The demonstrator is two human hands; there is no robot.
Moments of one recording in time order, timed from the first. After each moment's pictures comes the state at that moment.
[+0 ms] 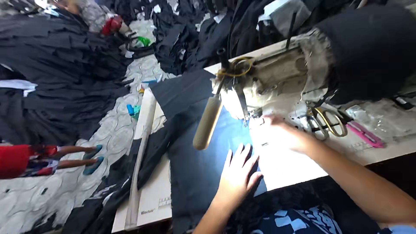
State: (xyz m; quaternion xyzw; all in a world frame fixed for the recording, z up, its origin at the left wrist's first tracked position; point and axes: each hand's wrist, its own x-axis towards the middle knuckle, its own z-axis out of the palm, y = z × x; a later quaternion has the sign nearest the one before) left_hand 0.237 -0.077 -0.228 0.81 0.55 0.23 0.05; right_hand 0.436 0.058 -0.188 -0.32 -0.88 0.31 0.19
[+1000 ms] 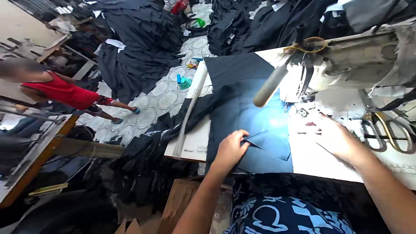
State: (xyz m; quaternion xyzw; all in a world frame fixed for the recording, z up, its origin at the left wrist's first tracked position) left_hand 0.171 -0.106 -0.179 0.57 0.77 0.16 0.23; right_hand 0.443 0.039 -0.195 -0.43 -0.84 0.30 0.13
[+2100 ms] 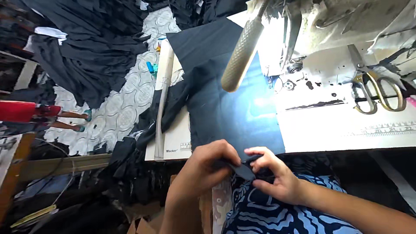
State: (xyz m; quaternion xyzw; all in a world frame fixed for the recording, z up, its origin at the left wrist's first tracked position) left_hand 0.151 -0.145 -0.147 0.74 0.44 0.37 0.36; right_hand 0.376 -0.116 -0.247 -0.10 -0.67 0.61 0.41
